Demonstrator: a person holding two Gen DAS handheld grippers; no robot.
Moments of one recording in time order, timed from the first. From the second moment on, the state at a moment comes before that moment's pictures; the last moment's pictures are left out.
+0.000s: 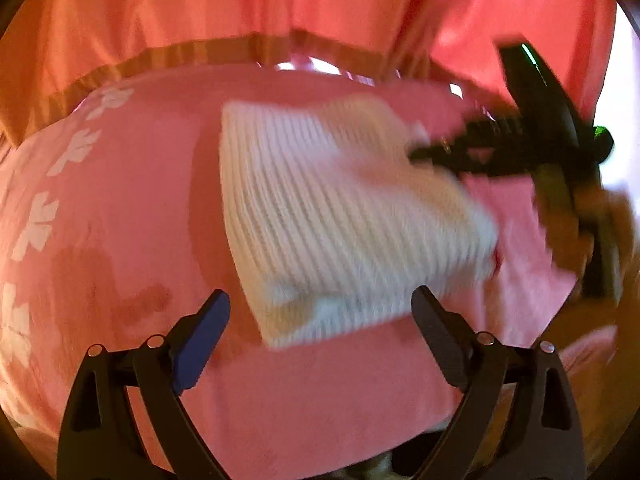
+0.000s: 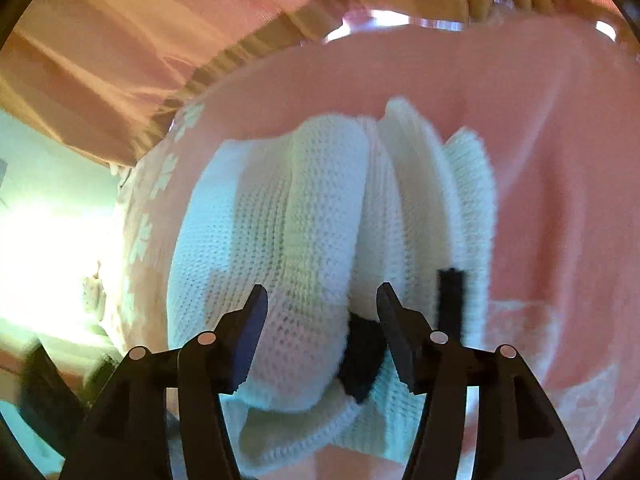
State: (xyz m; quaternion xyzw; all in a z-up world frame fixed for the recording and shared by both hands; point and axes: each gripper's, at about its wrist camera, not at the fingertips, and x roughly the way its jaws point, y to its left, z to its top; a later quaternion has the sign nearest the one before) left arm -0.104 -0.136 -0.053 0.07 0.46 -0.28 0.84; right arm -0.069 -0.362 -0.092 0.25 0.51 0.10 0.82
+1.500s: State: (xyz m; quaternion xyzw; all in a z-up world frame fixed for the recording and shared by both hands) left arm -0.090 -0.132 -0.094 0.07 0.51 -0.27 0.82; right arm -0.182 -0.349 -0.111 0.14 0.52 0.01 0.84
